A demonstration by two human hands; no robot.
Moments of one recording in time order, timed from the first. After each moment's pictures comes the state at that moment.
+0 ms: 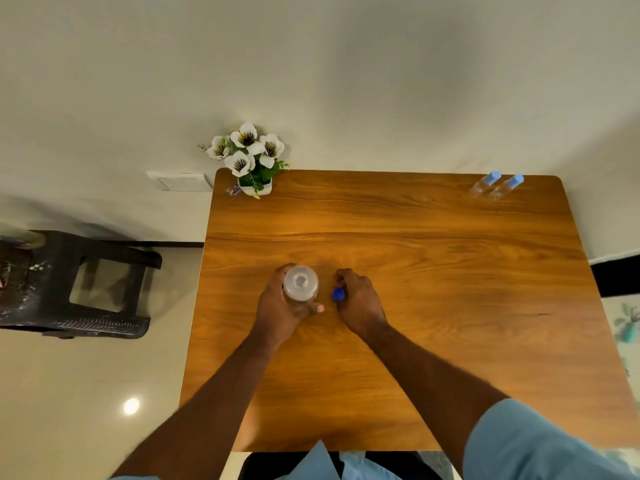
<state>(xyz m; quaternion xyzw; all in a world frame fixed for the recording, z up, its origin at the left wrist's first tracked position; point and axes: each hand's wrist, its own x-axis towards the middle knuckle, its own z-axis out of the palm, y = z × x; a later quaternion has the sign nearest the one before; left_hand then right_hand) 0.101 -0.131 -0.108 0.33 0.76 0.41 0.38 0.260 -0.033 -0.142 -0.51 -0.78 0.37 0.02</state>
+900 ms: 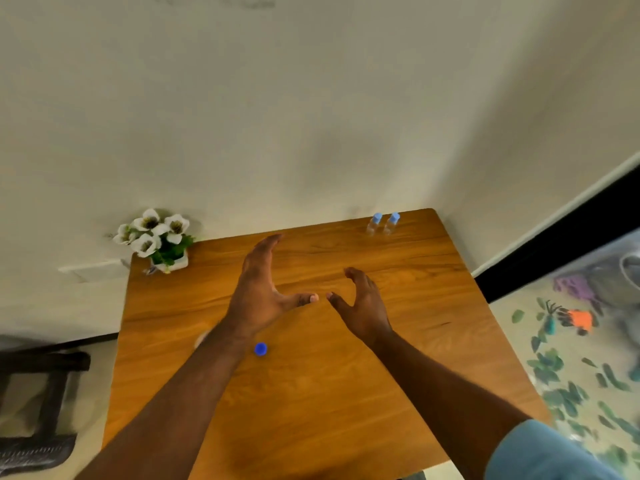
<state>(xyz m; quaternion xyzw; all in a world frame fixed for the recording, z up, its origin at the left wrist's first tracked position) 0.182 -0.001 0.023 0.56 0.69 0.35 0.28 0.399 0.050 -0.052 -0.58 -0.71 0.32 0.22</state>
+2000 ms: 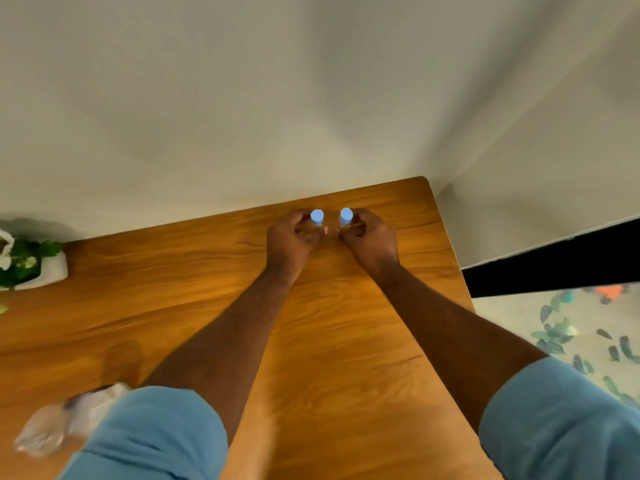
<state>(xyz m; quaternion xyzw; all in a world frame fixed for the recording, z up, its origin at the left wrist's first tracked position) 0.346 0.250 -0.129 0.42 0.75 0.39 0.34 0.504 0.294 -0.135 -0.62 -0.64 0.40 0.22</state>
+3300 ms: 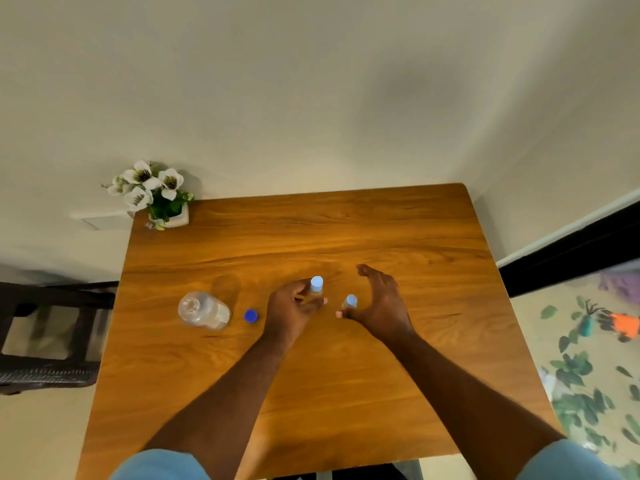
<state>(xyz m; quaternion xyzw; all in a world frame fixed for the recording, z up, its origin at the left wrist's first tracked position) 0.274 -0.016 -0.106 0.38 0.77 0.38 0.35 0.463 0.056 -0.086 -0.54 -0.75 0.36 0.12</state>
